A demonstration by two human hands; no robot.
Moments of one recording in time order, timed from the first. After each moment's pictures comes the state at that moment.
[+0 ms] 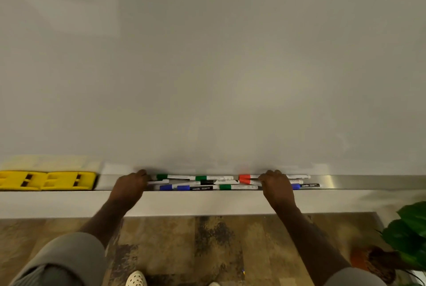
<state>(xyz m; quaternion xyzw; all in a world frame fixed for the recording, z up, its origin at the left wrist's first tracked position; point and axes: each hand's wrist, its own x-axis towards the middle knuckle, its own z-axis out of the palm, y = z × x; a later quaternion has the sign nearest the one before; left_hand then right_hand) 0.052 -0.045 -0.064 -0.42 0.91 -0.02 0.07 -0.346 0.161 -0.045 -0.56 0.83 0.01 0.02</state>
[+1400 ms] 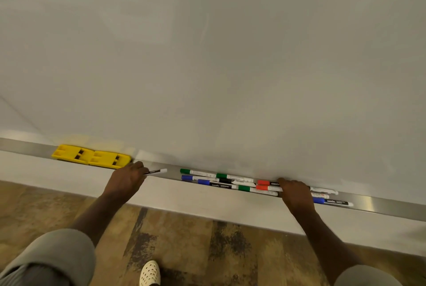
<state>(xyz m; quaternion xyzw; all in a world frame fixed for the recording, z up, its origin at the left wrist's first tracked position) 0.130 -0.017 -0.032 -0.49 0.87 -0.03 -0.02 -0.356 0.158 -0.052 -0.60 0.79 0.08 0.02</state>
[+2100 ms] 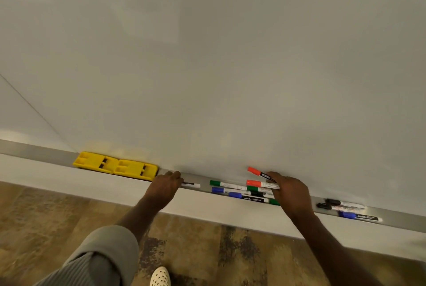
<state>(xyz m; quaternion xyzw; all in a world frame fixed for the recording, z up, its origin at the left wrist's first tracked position) 0.140 -0.057 -0.047 -0.39 0.92 -0.01 0.05 -0.216 0.089 0.011 -0.63 0.78 -0.07 -0.03</state>
